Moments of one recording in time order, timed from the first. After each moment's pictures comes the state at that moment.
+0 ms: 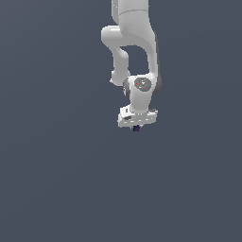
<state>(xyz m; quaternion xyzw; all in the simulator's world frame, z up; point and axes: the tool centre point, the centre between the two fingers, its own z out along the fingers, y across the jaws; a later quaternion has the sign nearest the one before) -0.101 0.084 0.044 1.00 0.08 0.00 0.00</state>
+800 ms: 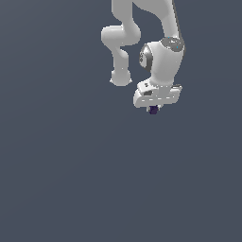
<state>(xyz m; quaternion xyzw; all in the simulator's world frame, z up) -0.115 0.156 0.177 1.00 0.08 0.00 0.00</state>
